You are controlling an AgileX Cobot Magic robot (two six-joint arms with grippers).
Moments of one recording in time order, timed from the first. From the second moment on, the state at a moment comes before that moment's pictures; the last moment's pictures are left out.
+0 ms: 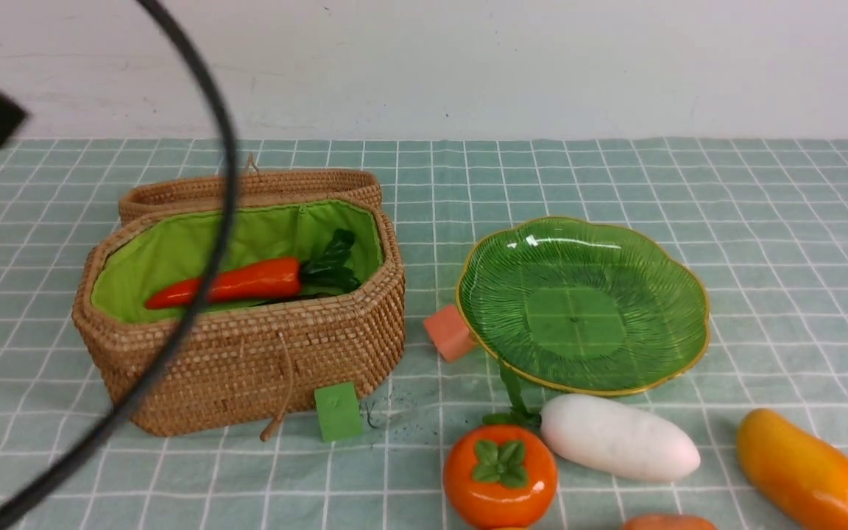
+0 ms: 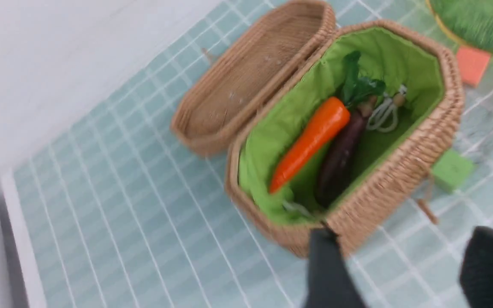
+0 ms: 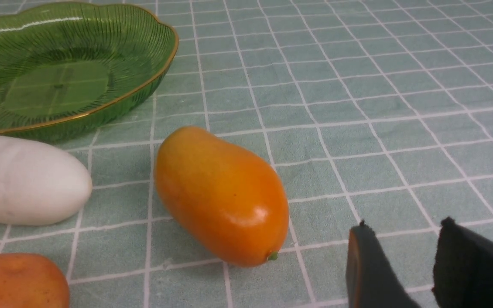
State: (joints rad) right arm -0.12 -0.01 0.02 -0.06 0.38 0.08; left arm -0.31 0.97 -1.48 0.11 1.21 0.25
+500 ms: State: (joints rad) right arm -0.12 -0.01 0.02 -0.06 0.38 0.08; left arm -0.31 0.08 -0.78 0.06 1.11 -0.24
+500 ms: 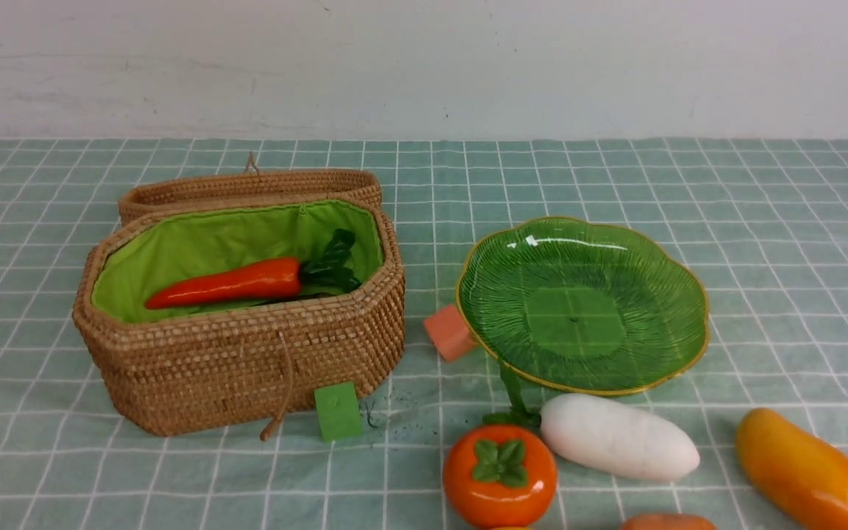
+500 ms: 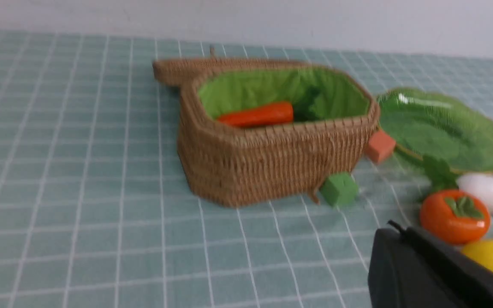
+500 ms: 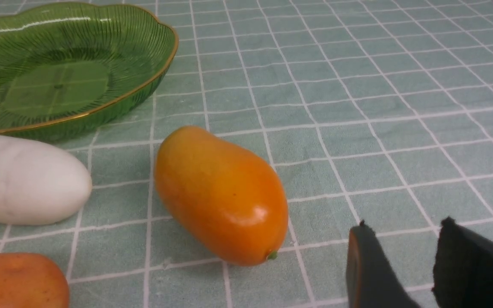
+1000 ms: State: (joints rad) right arm -0.12 -0.01 0.02 -0.06 0.38 0.08; left arm -0.31 0.12 -0.73 0.04 1.01 -0.23
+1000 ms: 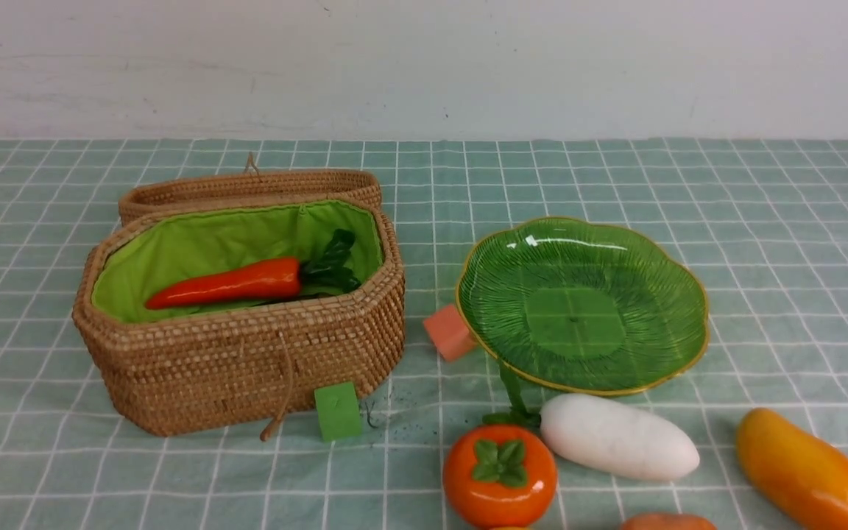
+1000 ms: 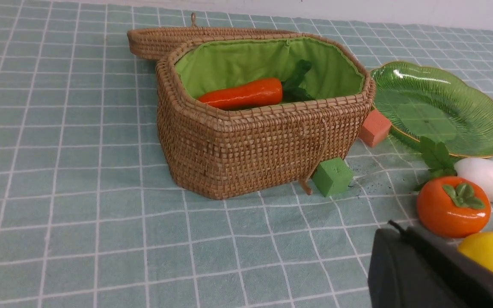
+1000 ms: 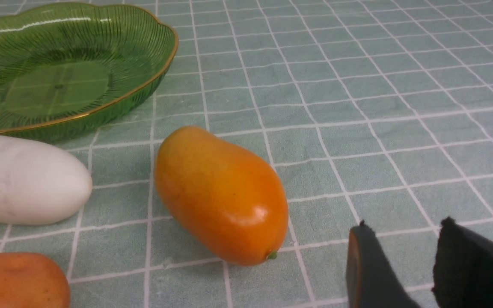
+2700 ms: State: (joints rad) right arm -0.12 -0.01 0.02 -0.07 0.38 0.08; left arm -0.06 -0.01 0.03 0.09 0.41 -0.19
